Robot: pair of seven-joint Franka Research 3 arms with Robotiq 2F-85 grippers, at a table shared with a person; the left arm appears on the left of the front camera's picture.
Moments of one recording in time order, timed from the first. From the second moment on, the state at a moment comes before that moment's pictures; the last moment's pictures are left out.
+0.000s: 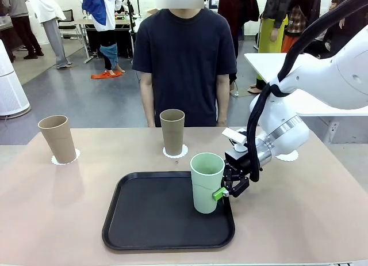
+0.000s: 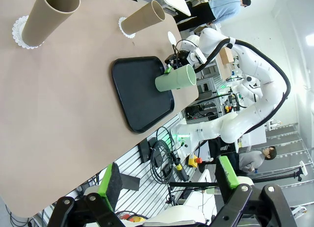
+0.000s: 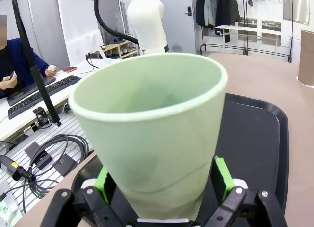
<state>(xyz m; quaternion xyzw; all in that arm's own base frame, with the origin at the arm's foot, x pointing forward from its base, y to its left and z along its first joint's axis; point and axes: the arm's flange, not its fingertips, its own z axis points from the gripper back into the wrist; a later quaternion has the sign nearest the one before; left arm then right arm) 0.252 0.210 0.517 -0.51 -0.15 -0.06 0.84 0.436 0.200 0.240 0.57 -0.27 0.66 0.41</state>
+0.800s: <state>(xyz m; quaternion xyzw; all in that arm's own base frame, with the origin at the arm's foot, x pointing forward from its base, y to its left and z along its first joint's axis) 0.252 0.210 0.517 -0.51 -0.15 -0.06 0.84 0.438 0.195 0.245 0.56 -0.27 0.66 0.41</state>
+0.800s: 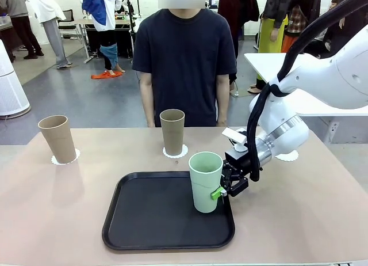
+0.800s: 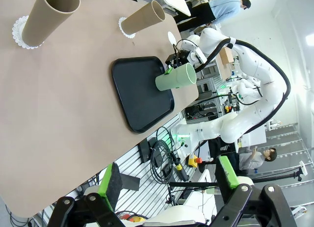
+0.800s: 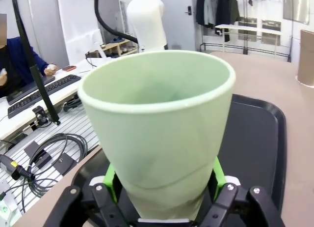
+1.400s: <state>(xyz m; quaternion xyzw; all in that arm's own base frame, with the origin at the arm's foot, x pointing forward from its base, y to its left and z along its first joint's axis) 0.252 0.210 0.517 -0.51 -0.15 -0.06 0.84 0.405 0.049 0.423 0.44 -0.42 0.57 0.56</state>
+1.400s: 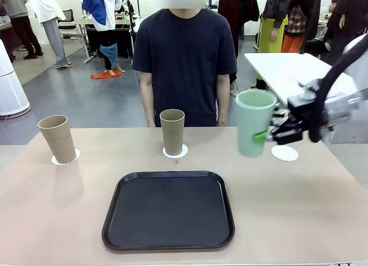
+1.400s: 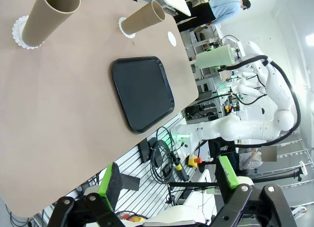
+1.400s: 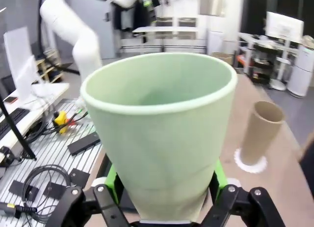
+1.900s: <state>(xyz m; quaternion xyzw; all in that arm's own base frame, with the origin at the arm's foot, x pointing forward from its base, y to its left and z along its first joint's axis) 0.252 0.210 0.517 -0.51 -0.15 -0.06 0.84 0.404 0.028 0.435 0.43 -0.42 0.55 0.58</state>
